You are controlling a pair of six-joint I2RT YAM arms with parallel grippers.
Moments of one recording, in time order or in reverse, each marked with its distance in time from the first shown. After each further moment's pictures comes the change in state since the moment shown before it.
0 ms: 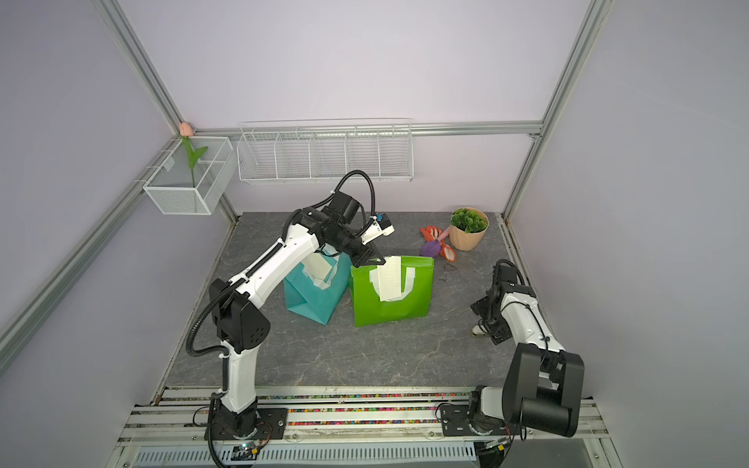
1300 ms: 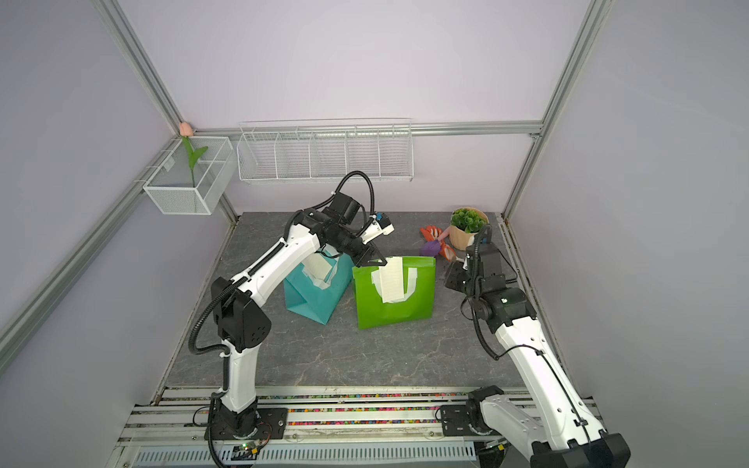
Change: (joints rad) left arm 0.009 0.010 -0.013 0.024 0.057 -0.088; right arm 0.509 -0.385 0.218 0.208 0.058 -0.449
